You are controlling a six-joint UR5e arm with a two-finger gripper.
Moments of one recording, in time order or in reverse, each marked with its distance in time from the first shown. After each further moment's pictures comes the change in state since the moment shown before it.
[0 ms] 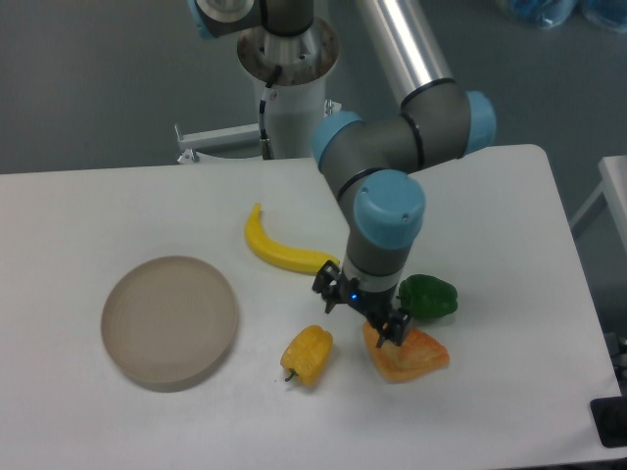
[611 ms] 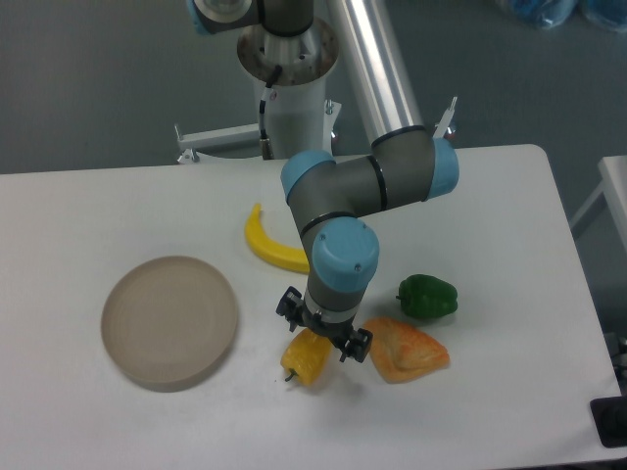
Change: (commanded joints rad) arm -0.048 -0.061 -0.008 -0.002 -0.005 -0.040
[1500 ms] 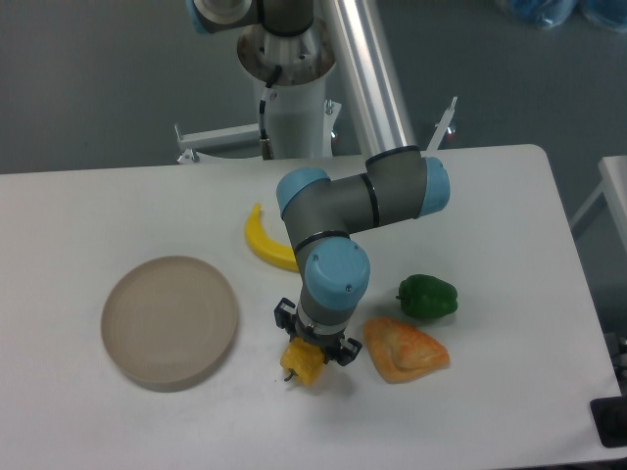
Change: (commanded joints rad) arm 0.000 -0.012 0.018 0.002 0.005 0.005
